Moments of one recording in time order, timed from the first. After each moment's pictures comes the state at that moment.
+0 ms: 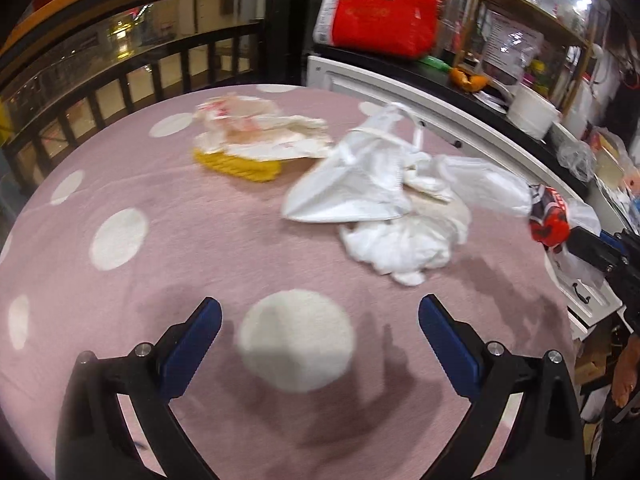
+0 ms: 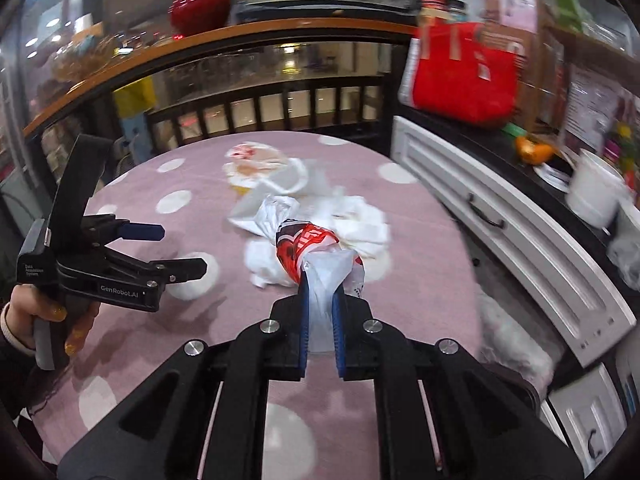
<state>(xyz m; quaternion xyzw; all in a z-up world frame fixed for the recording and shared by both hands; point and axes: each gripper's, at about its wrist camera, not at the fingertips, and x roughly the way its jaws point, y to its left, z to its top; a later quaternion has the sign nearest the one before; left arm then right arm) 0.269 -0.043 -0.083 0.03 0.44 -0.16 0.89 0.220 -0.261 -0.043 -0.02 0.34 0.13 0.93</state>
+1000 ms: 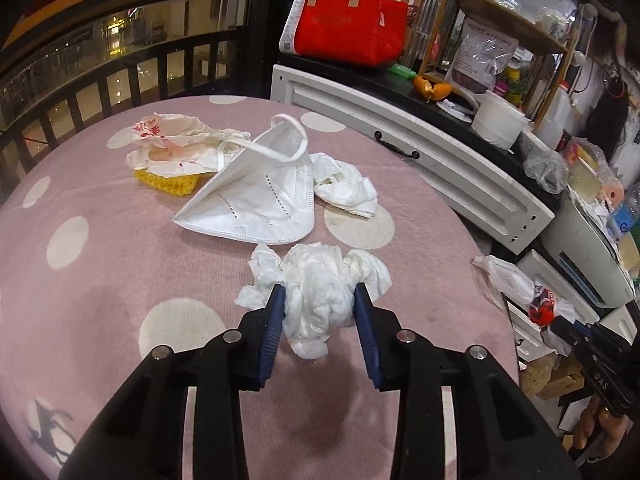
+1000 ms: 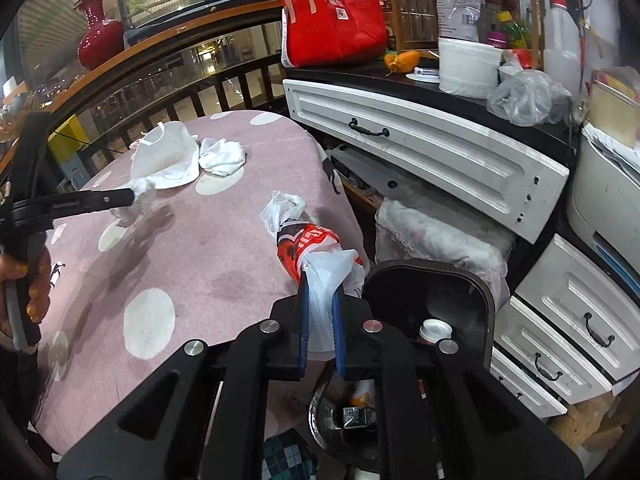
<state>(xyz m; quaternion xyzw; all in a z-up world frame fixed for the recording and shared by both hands) 0.247 -0.093 -0.069 -0.01 0.42 -0.18 0.89 0.144 -0.371 -0.096 0.08 0.37 0.03 0.92</state>
